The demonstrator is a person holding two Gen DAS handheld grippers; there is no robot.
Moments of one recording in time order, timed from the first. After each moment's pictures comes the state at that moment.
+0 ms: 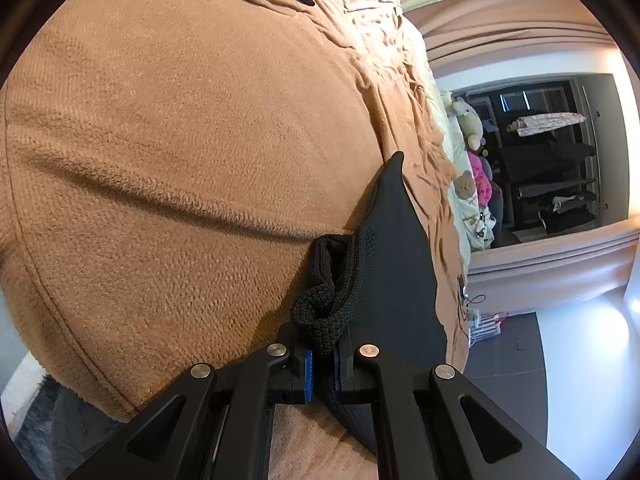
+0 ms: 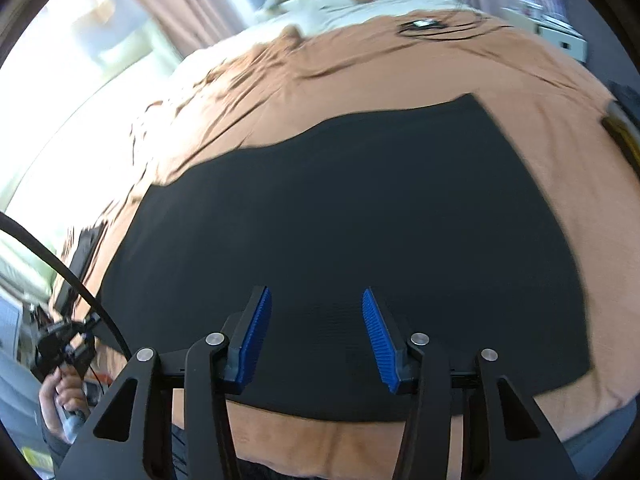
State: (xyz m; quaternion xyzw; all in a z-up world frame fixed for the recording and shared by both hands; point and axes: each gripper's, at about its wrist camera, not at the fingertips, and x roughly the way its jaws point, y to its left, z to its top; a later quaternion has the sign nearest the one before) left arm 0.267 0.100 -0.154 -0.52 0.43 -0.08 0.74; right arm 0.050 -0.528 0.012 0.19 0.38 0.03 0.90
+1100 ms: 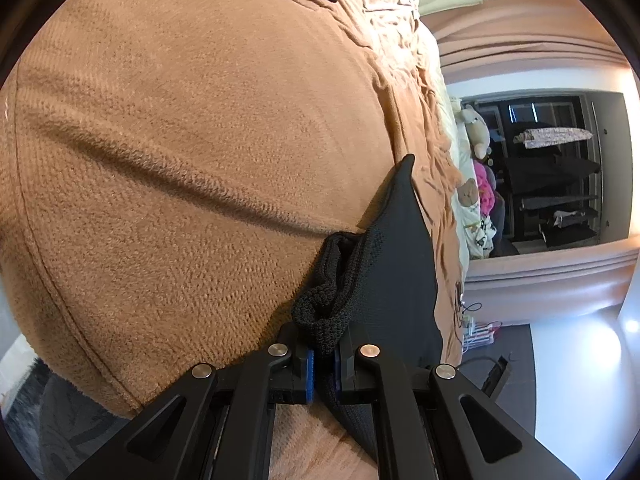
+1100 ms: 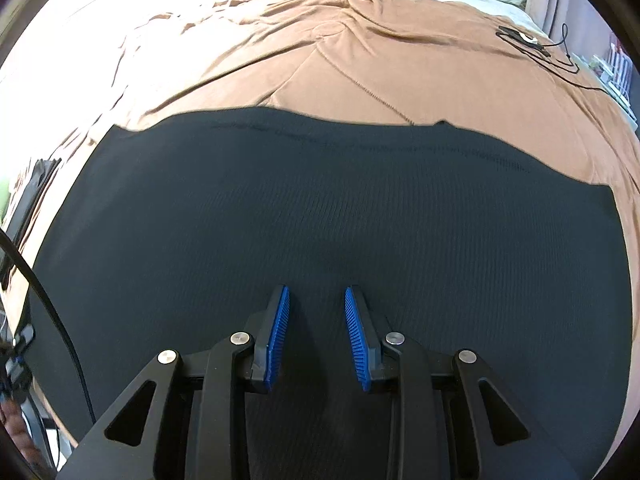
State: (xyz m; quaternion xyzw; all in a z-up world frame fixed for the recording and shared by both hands) left arm 0.262 0.105 -0.165 -0.54 0.43 -0.07 0.72; right arm 0.288 -0.500 -0.032 0.06 0.46 0.03 0.88
